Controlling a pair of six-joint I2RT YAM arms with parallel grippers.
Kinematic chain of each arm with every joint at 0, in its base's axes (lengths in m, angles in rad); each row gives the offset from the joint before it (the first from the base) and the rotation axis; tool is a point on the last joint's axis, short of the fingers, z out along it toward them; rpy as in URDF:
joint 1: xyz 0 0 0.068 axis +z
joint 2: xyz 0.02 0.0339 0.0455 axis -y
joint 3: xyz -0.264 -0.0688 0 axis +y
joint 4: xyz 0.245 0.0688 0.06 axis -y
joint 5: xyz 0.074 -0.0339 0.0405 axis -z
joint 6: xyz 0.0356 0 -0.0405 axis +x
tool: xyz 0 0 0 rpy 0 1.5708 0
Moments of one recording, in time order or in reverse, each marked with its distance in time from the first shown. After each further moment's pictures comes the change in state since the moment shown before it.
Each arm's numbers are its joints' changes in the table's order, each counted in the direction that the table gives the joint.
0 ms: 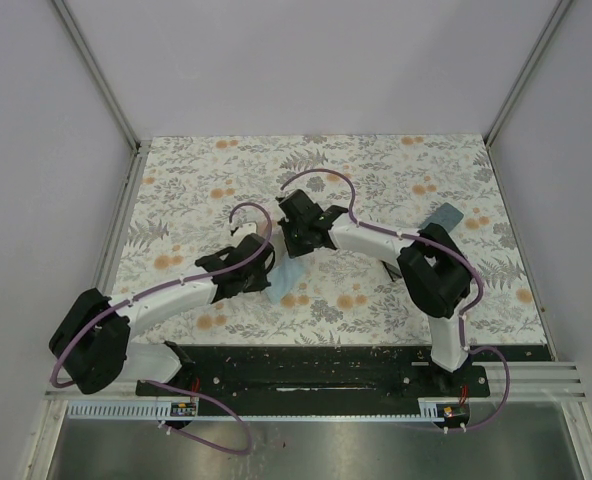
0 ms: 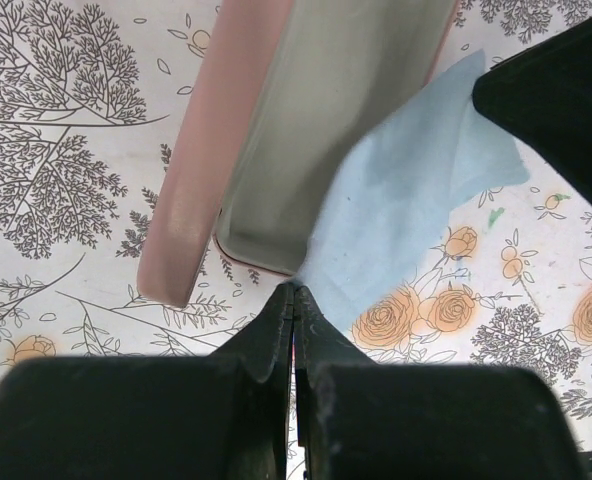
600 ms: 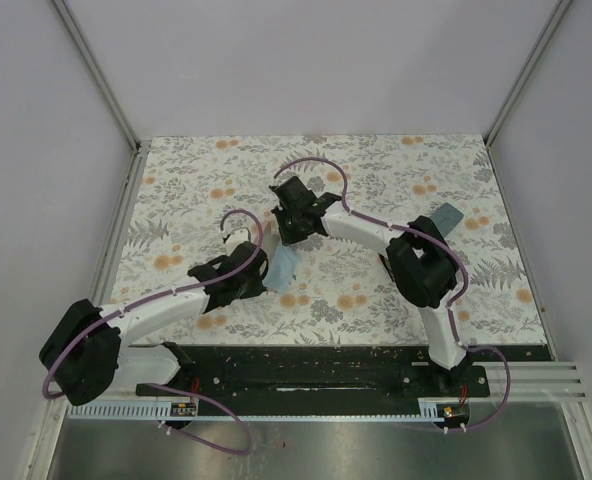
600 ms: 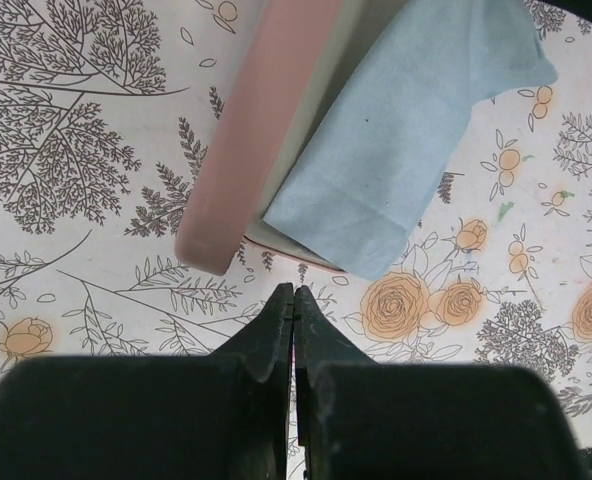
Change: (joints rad) left arm 0.002 0.083 0.095 0.038 -0.004 -0.057; right arm -0.036 -0.114 -0.180 -0.047 -0.047 -0.055
